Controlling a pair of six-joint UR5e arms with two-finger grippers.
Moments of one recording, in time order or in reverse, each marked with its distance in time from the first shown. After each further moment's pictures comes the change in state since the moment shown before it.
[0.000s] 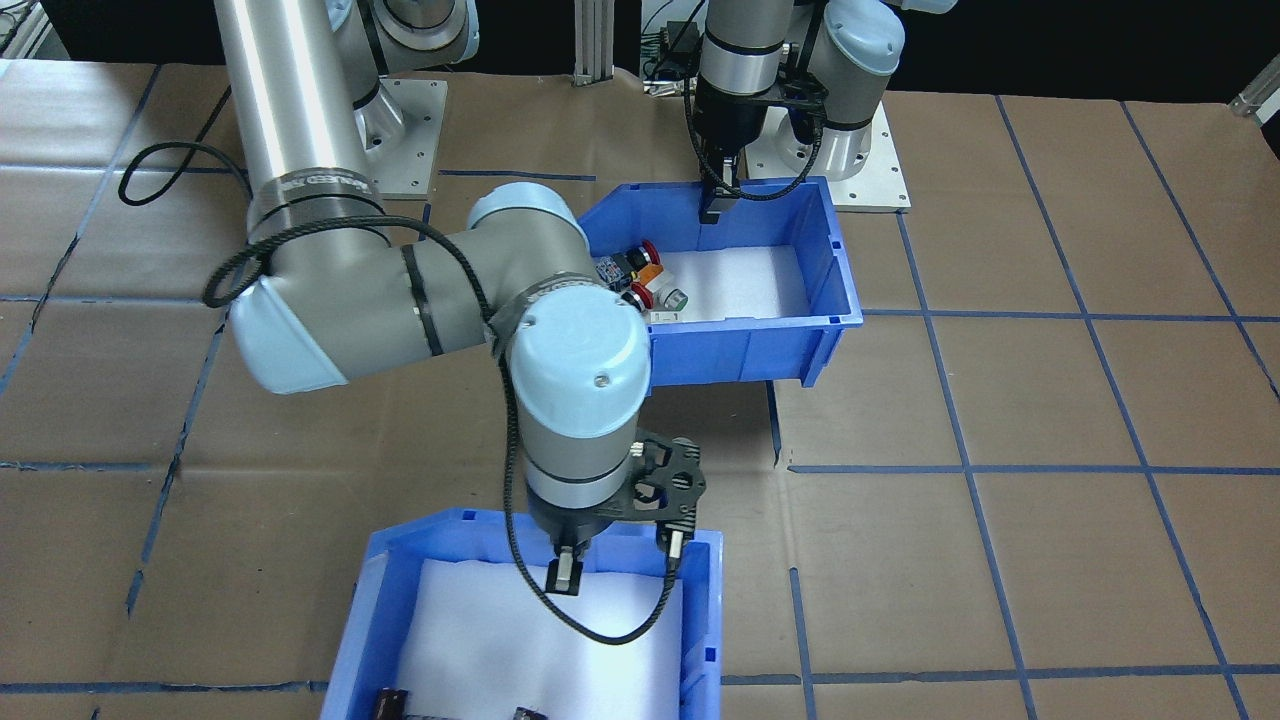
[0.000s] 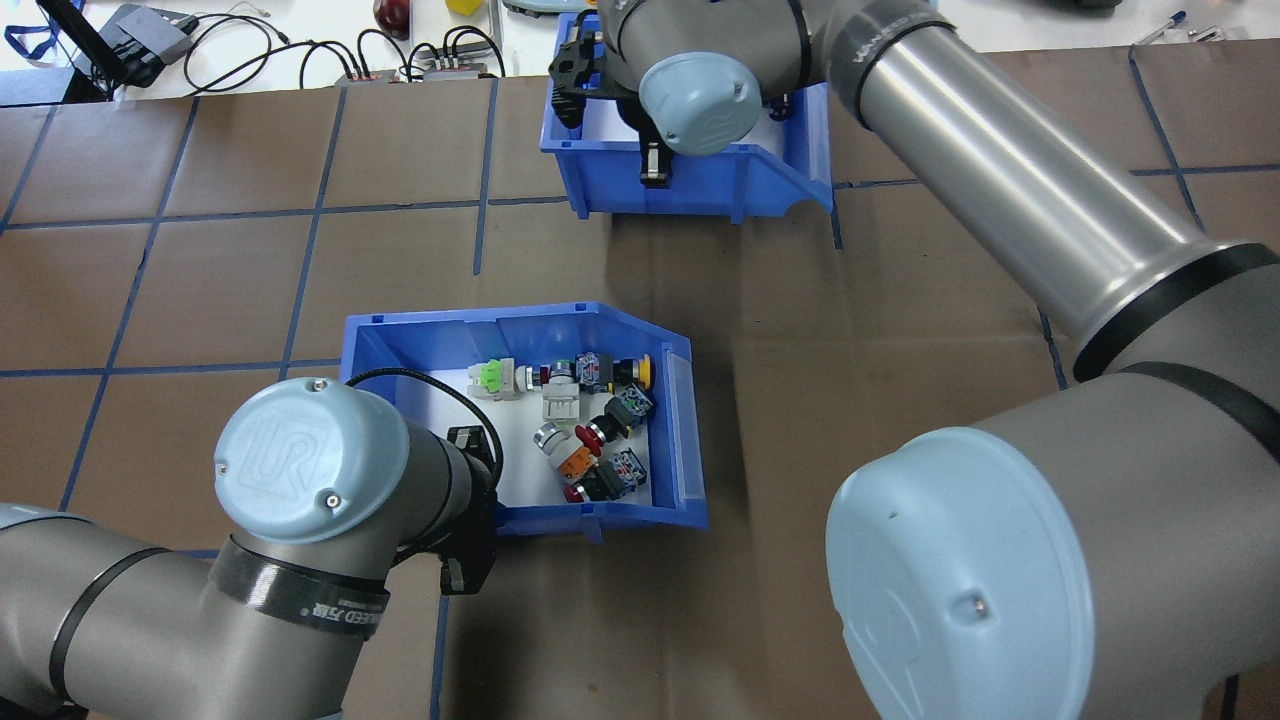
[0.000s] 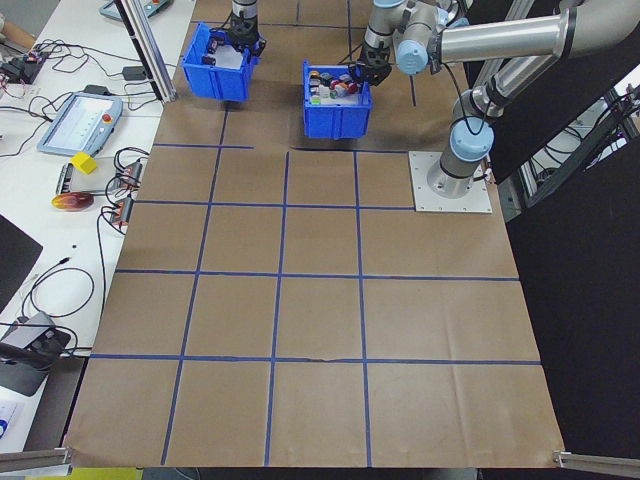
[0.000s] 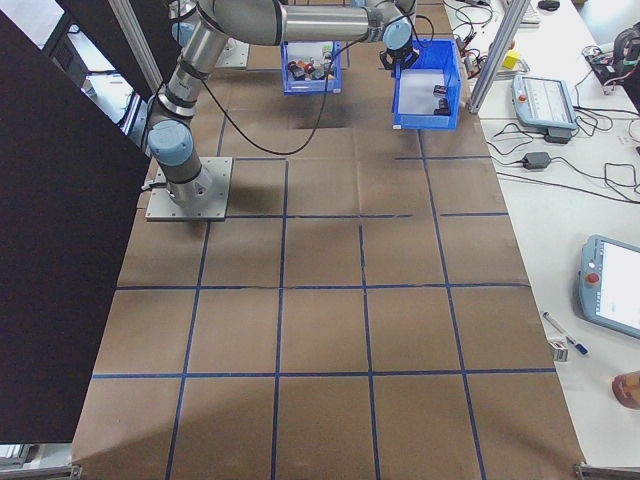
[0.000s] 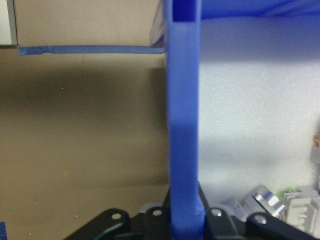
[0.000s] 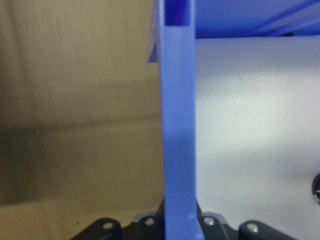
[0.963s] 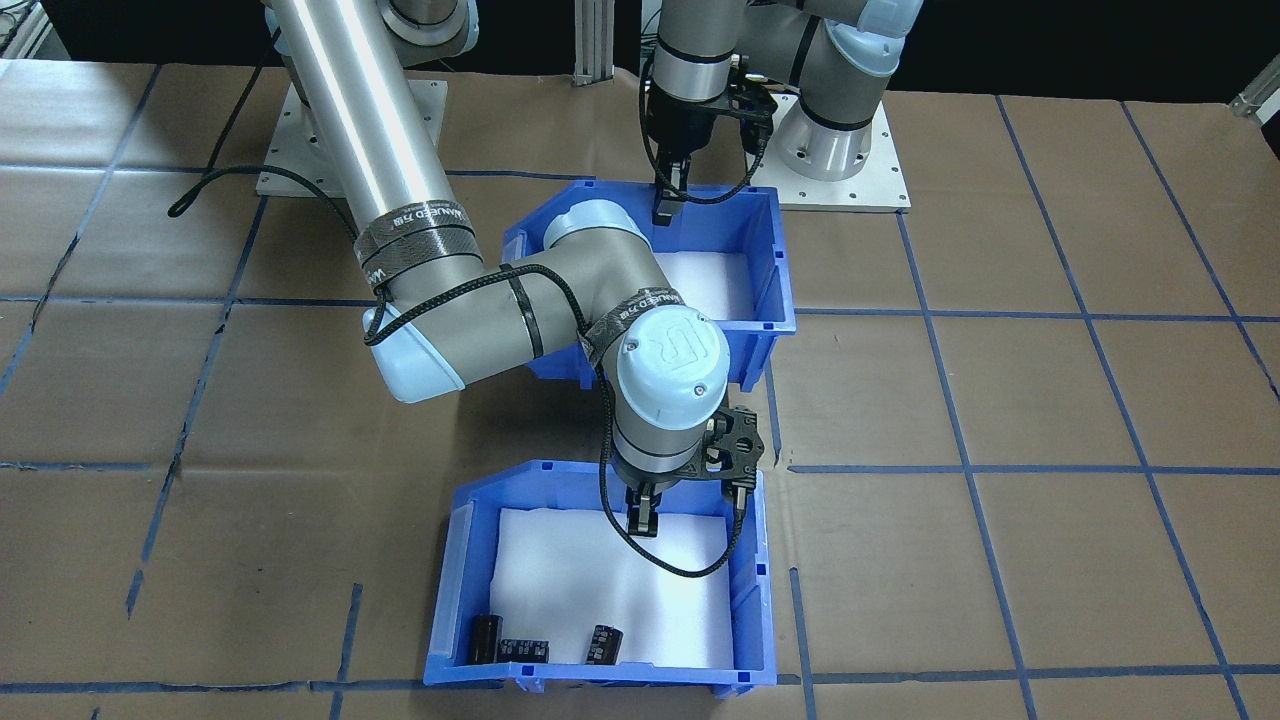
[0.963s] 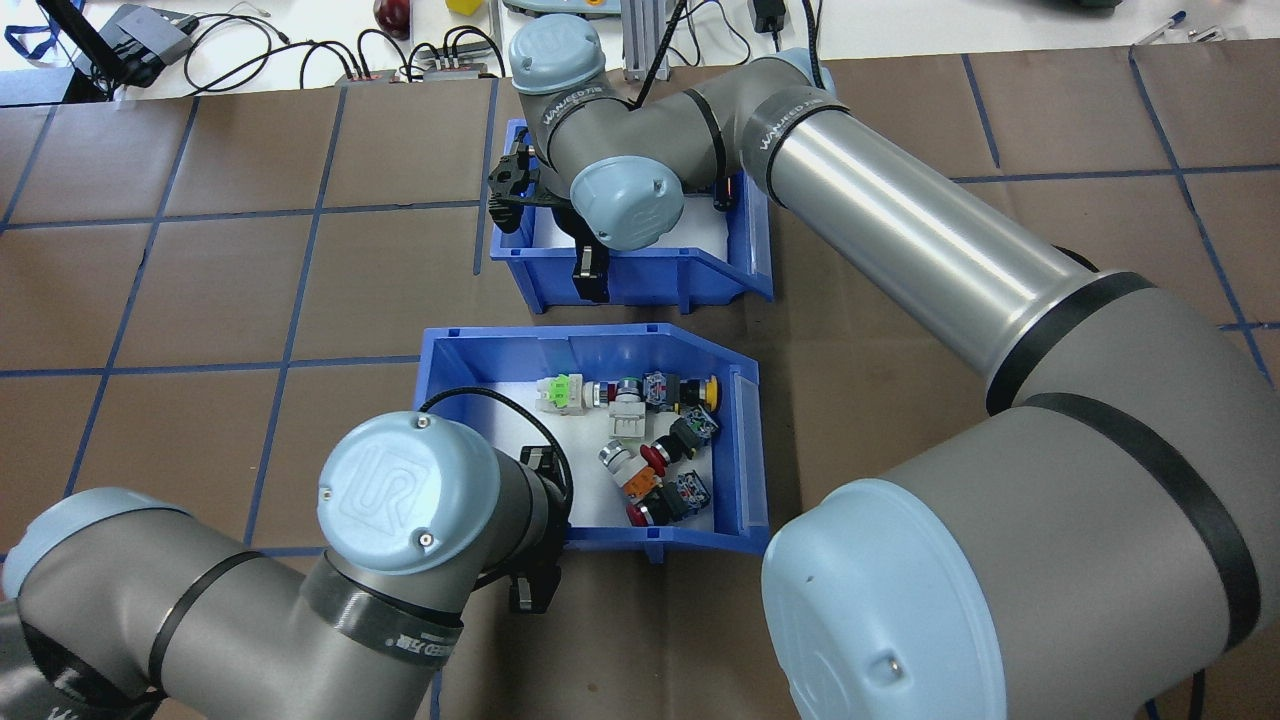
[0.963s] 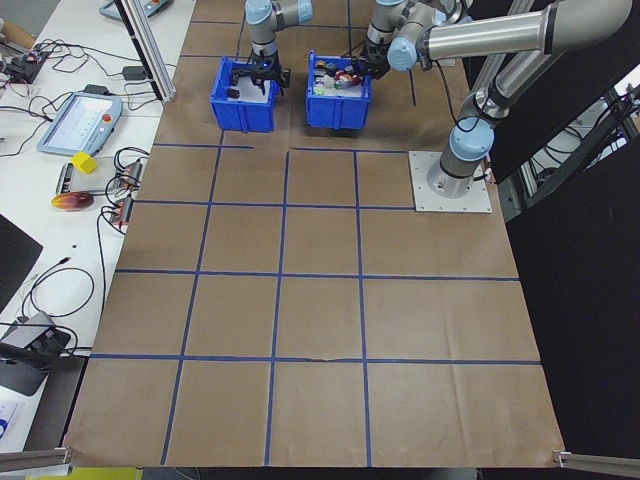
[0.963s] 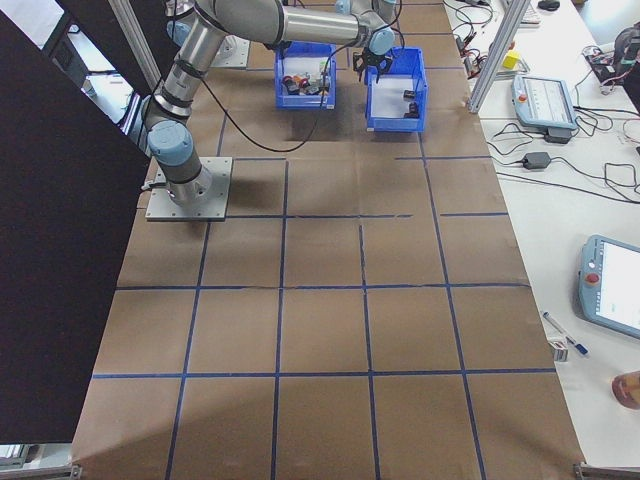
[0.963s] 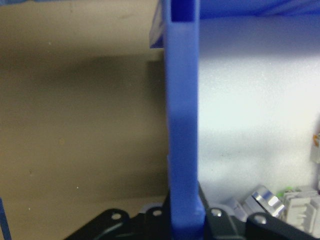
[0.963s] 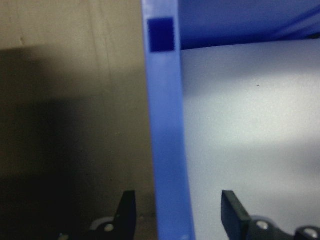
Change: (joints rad) left arm -0.134 -0.068 -0.002 0.070 -0.032 -0.067; right arm 0.155 0.059 0.089 -0.012 0.075 0.165
